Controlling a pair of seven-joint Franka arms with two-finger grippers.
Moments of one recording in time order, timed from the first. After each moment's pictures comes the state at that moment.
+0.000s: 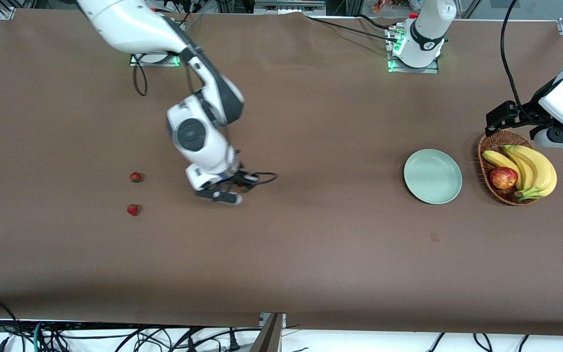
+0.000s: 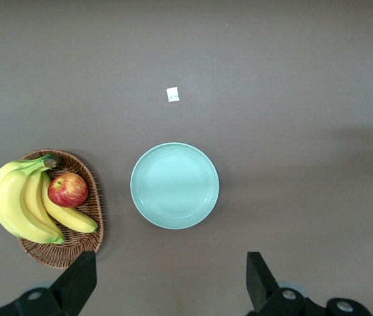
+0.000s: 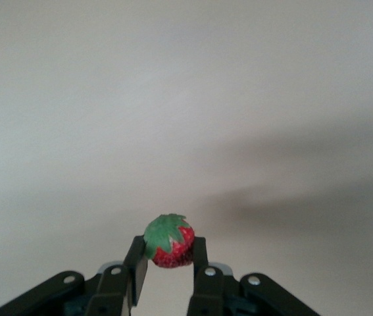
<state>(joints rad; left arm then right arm) -0.08 0.09 0.01 -1.50 0.00 1.56 -0.01 0.47 0.68 0.20 -1.53 0.04 2.34 0.86</state>
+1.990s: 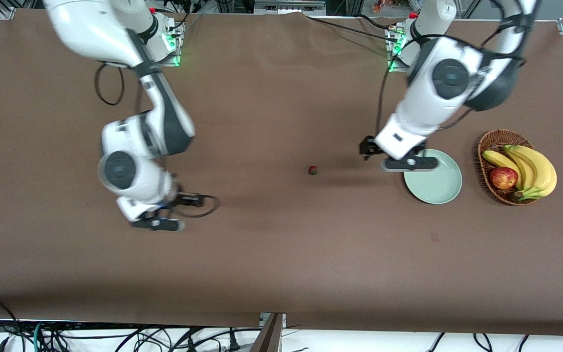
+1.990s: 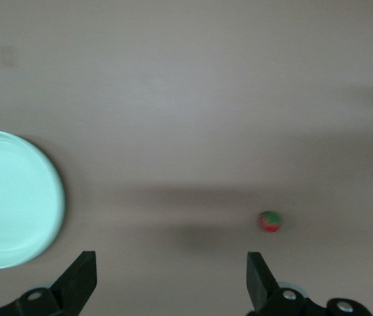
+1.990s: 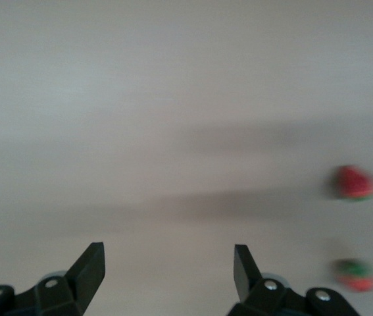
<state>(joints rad) -0.15 0.23 -0.35 -1.90 0.07 2.16 -0.61 0.29 0.61 -0.06 -1.49 0.07 2.03 0.25</state>
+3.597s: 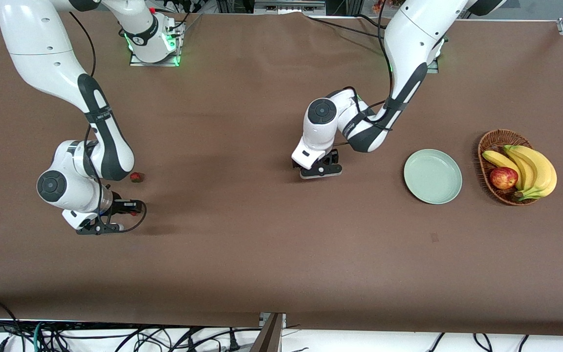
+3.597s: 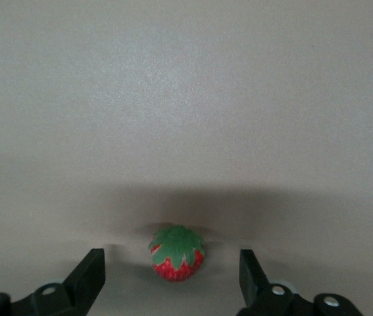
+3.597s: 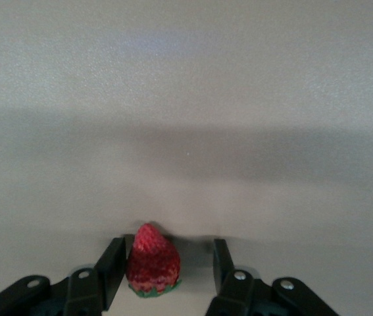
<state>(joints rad) -0.38 0.68 -0.34 -1.83 0.39 2.47 -1.10 0.09 0.71 -0.07 -1.70 0.08 2.37 -0.09</state>
